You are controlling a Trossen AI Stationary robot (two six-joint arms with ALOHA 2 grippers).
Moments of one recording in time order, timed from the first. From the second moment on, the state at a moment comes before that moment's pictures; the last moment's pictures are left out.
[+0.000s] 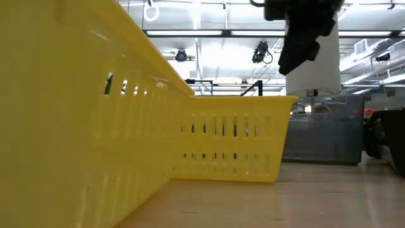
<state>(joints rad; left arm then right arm) -0.30 0.04 0.01 0.16 -0.45 -0.15 0.27 1.46 1.10 -0.71 0.19 0.62</state>
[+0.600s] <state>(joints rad) -0.30 0.04 0.01 0.16 -0.45 -0.15 0.27 1.83 1.44 -1.00 0.02 0.72</state>
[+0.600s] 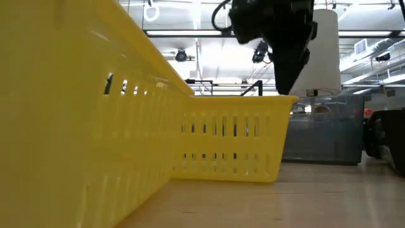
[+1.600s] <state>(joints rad) -0.30 0.05 0.01 0.15 -0.45 -0.15 0.28 2.00 1.43 -1.04 -0.05 0.70</state>
